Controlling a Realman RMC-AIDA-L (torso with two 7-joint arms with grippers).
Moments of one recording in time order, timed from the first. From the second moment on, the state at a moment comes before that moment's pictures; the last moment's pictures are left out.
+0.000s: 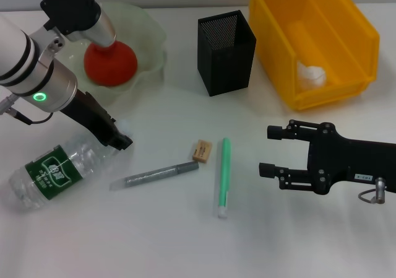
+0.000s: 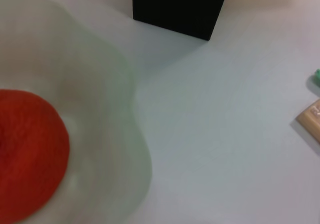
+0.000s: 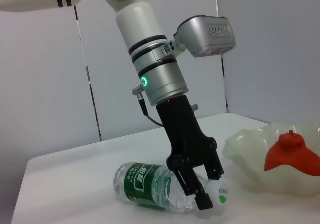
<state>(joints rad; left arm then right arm) -0.74 -2.07 1.22 0.97 2.64 1.42 -2.21 0.43 2.08 -0.76 -0.51 -1.90 -1.65 1.02</state>
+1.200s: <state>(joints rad) -0.66 -2.06 1.02 1.19 2.39 1.62 -2.03 0.43 2.08 -0.75 -0.49 -1.89 -1.65 1.00</state>
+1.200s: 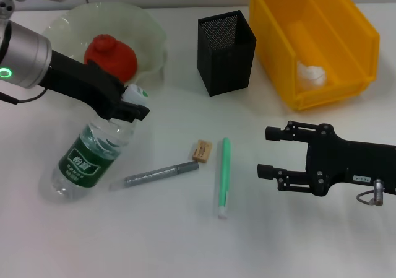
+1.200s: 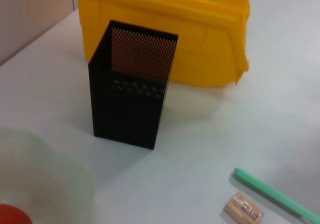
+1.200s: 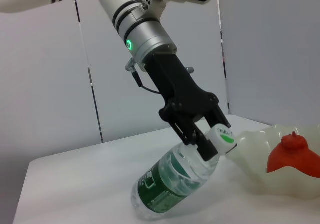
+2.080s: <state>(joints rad) -0.55 -2.02 0.81 1.22 2.25 1.70 -1.86 0.51 2.08 -0.76 -0.42 -1.88 -1.58 0.98</state>
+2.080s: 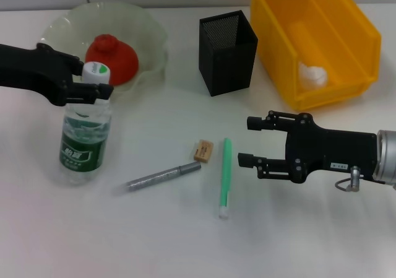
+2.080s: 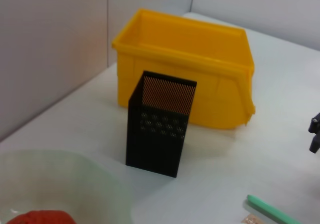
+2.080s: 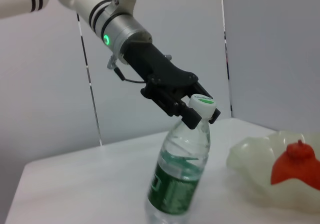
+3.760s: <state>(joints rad) -0.48 -2.05 0.76 1.28 2.11 1.71 -1.80 0.49 2.08 -0.76 -0.42 -1.87 -1.62 0.93</state>
